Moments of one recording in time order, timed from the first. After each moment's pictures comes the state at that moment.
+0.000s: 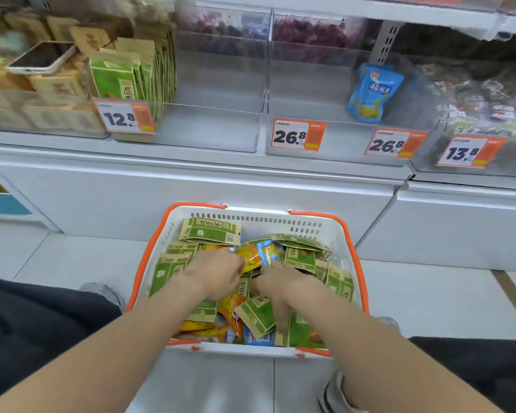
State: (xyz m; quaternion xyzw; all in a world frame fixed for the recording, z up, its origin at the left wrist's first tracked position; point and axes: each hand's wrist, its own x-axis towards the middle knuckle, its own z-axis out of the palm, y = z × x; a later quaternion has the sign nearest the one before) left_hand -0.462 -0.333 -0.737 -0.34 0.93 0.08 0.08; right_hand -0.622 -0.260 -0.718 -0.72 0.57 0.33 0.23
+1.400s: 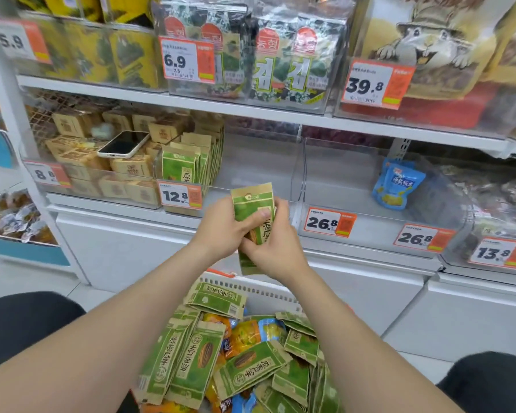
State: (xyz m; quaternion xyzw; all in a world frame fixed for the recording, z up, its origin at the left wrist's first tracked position) left_hand -0.451 -0.436 -0.561 -0.41 0.77 0.31 -0.37; right_hand -0.582 -0.369 -0.578 -0.59 0.63 -0.46 0.21
